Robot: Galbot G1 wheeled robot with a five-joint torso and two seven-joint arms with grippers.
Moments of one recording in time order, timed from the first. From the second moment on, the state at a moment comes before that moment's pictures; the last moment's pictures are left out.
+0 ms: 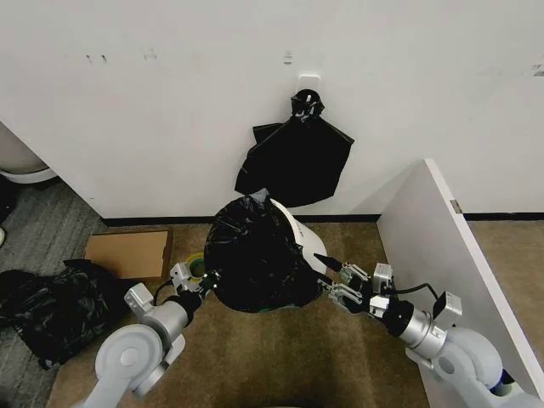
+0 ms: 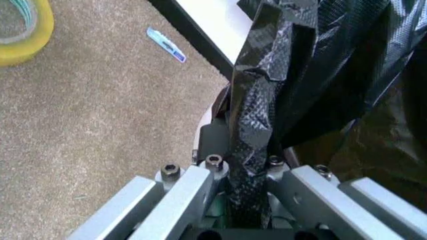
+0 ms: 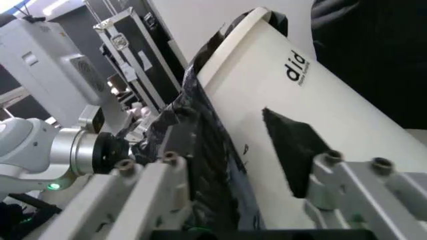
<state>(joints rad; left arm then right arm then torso) 1.26 -1.06 -0.39 -2.13 -1.51 0.33 -0.42 -1.33 0.93 0.46 2.05 0.87 -0.07 -0.66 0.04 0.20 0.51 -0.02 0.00</state>
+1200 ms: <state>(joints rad) 1.25 -1.06 -0.39 -2.12 -1.51 0.32 -0.42 -1.34 0.92 0.47 2.02 0.88 0.00 -0.68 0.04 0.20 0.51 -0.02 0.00</state>
